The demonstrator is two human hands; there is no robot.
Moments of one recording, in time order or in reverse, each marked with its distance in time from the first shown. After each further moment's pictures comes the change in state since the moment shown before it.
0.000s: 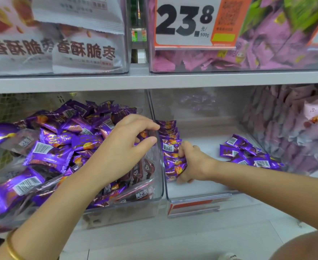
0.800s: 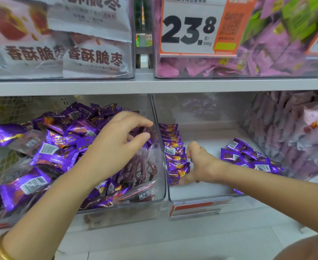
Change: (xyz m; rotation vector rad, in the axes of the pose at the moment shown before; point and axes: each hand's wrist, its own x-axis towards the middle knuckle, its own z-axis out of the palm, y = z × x) left_hand -0.003 0.001 -0.017 0.012 0.085 -0.017; right_hand -0.016 -0.007 -0.012 -0.023 0.021 -0.005
